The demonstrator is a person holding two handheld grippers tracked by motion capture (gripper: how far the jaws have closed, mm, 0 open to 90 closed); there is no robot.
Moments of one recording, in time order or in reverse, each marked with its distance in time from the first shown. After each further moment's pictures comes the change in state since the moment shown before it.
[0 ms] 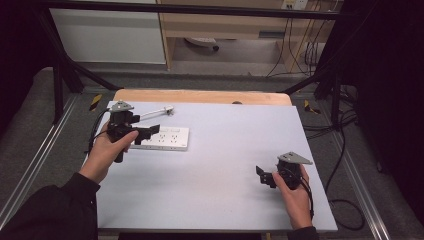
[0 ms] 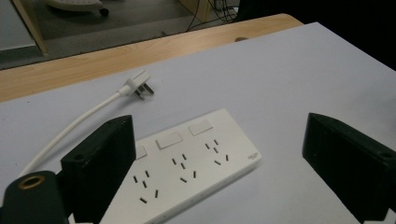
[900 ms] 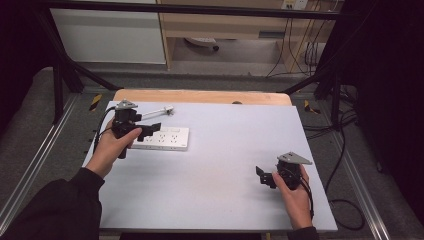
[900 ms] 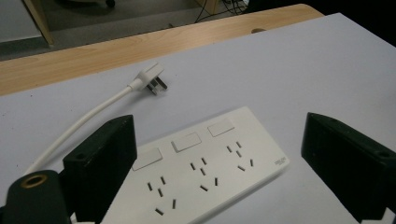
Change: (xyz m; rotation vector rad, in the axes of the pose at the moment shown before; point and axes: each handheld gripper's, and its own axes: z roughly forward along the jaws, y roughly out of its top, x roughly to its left) left arm 0.019 -0.004 0.027 0.028 0.034 -0.012; right arm 0.001 0.000 0.000 0.005 0.005 -0.001
